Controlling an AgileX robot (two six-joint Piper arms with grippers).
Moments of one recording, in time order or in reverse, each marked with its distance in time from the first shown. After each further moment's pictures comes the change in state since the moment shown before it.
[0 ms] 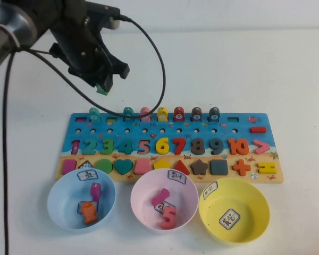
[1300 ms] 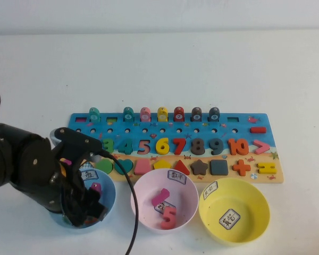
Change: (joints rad) right arm 0.000 0.000 0.000 0.000 0.000 0.000; left arm -0.115 -0.594 1.214 -0.007 -0.534 -0.039
